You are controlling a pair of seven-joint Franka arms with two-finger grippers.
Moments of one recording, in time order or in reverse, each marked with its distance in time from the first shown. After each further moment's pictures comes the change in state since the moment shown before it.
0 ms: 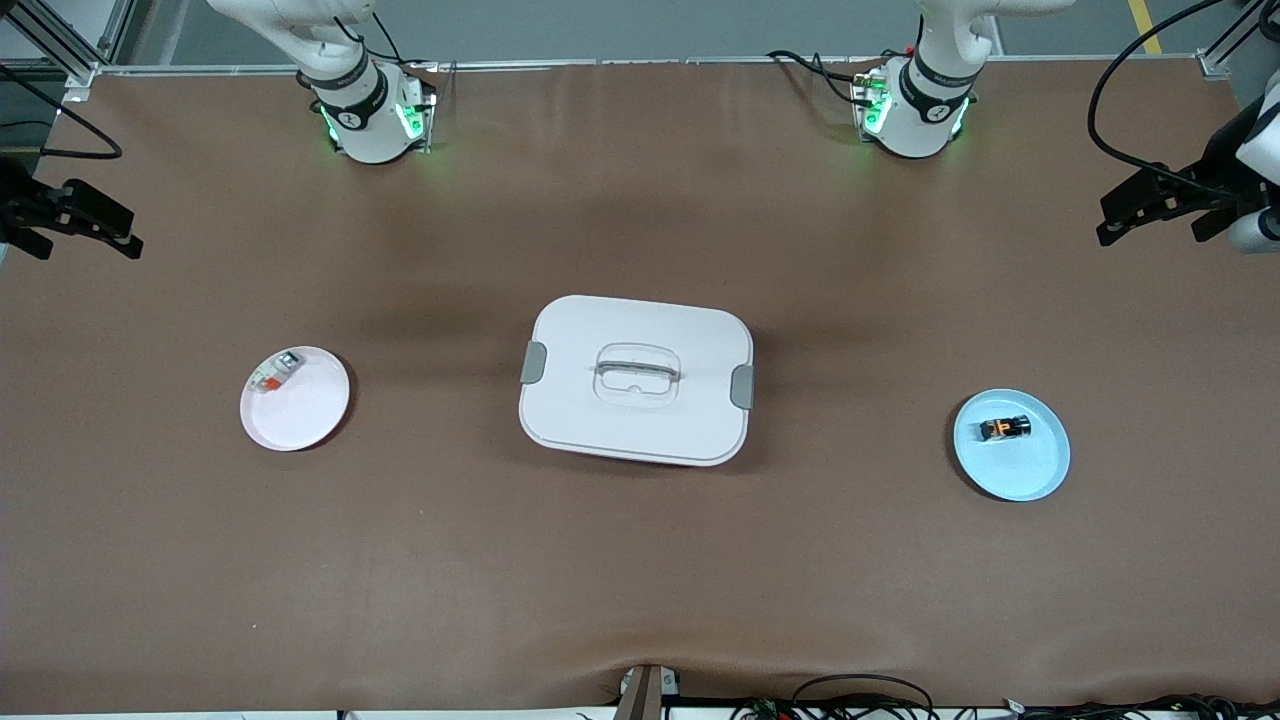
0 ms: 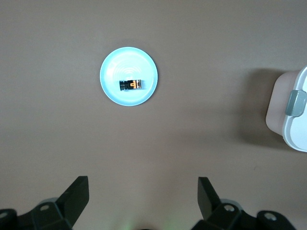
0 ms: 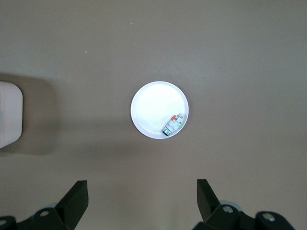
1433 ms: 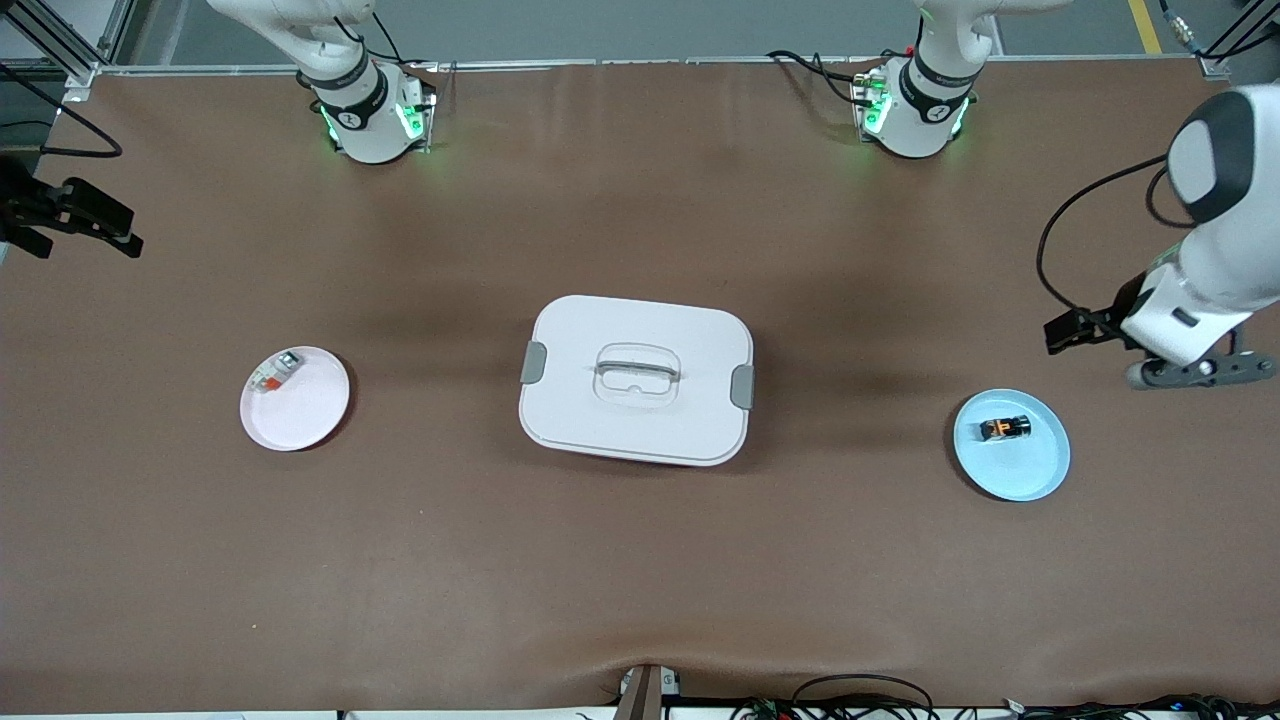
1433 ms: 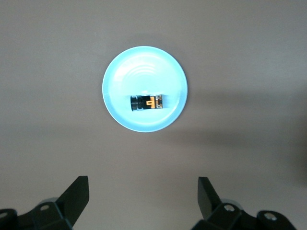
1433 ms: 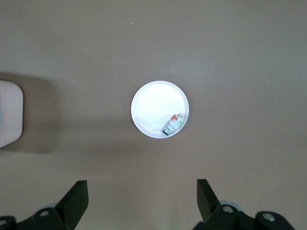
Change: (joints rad) left arm 0.068 0.162 0.004 -0.344 0.077 0.477 0.038; right arm 0.000 0.000 0.001 0.003 0.000 -0.005 -0.001
